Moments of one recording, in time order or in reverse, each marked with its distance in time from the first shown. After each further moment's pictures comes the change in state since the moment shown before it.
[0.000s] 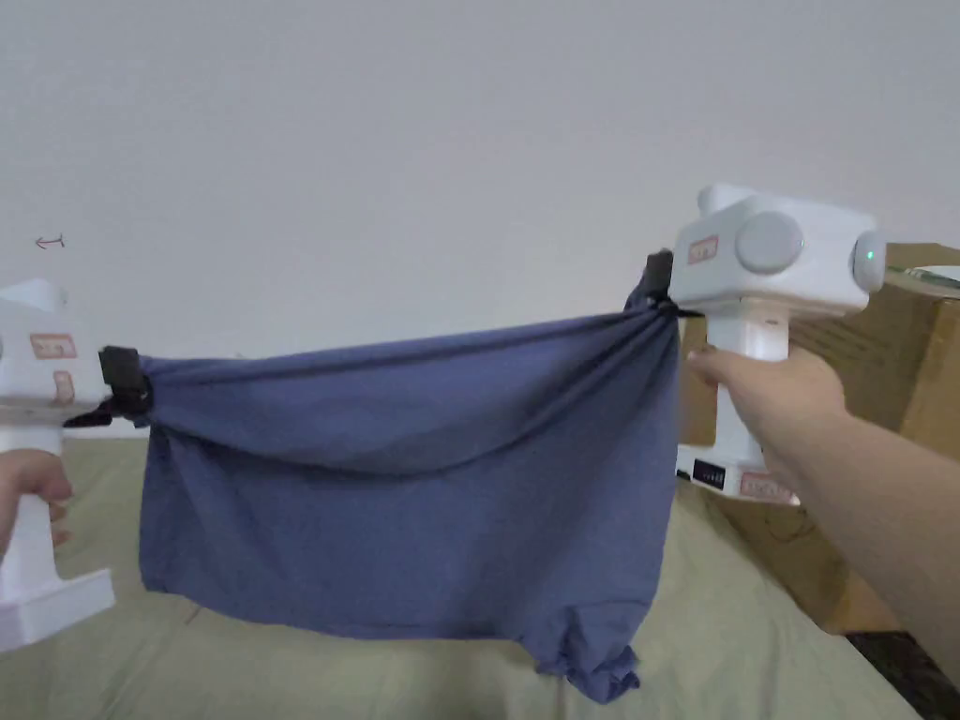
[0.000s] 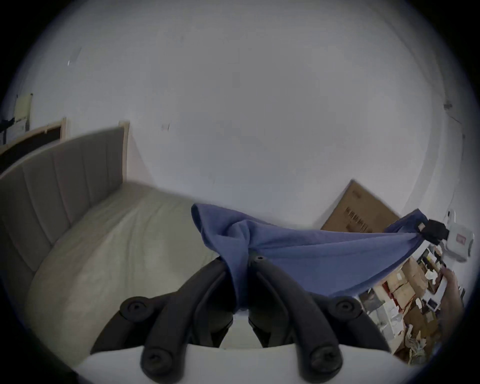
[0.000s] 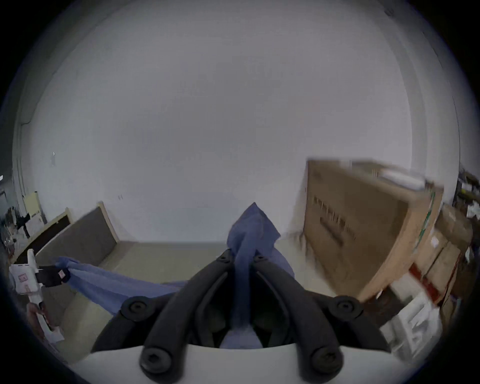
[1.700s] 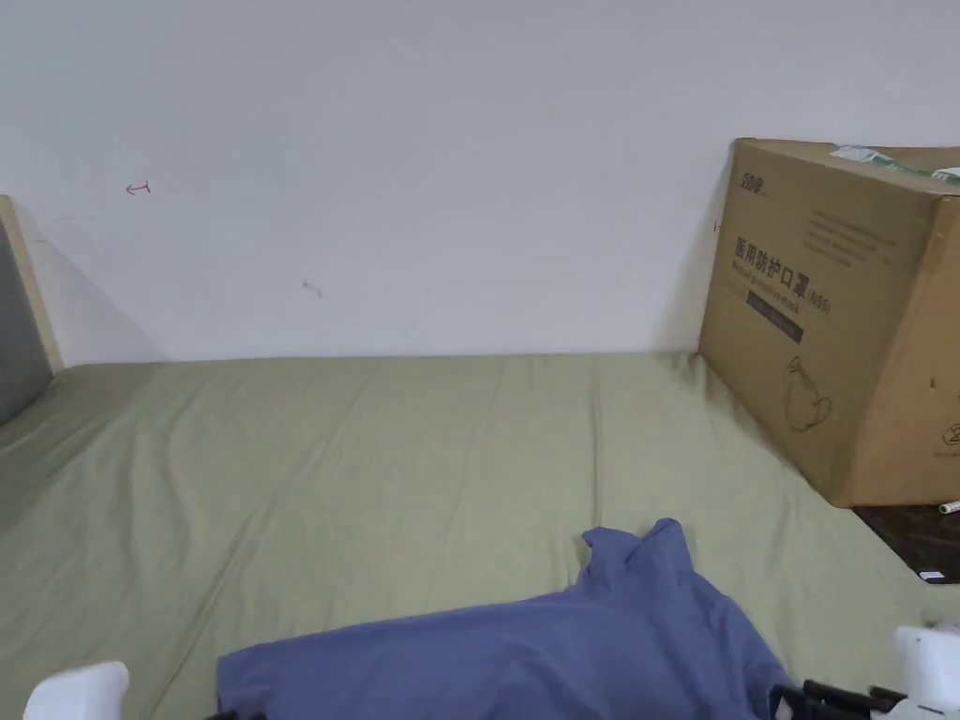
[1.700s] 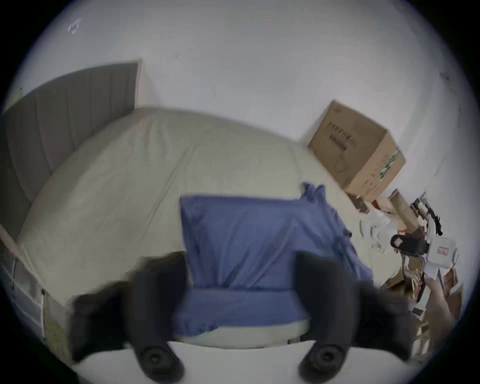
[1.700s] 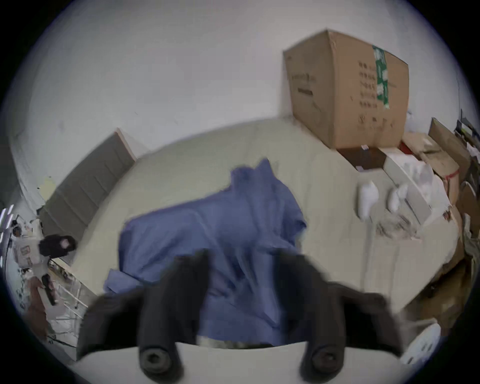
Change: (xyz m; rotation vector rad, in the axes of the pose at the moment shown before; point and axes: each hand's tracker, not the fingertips) left arm -0.017 -0.284 0.248 -0.151 -0.073 -0.103; right arm 0.054 -0.320 0.275 -0.274 0.122 -0.081
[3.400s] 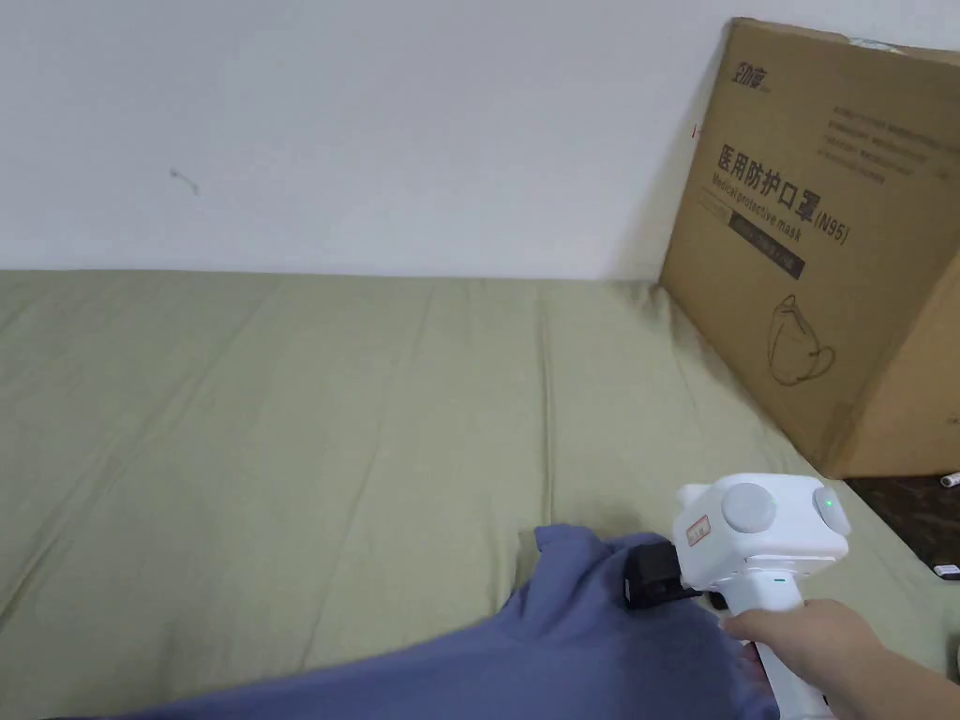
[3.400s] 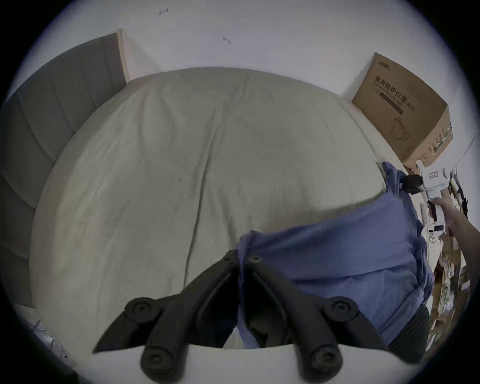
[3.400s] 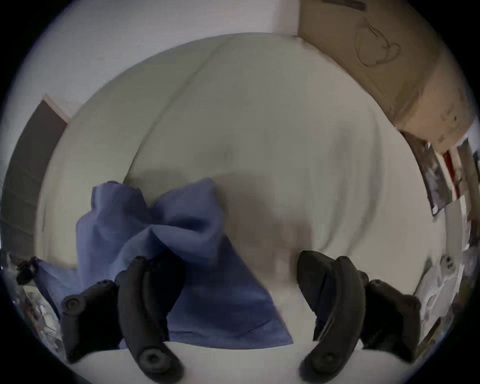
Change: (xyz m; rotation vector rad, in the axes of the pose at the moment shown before) left arm -0.105 0.055 -0.222 -0.380 0.161 -0.077; right arm 0.121 0.116 -0.397 -0.543 -0.235 0.064
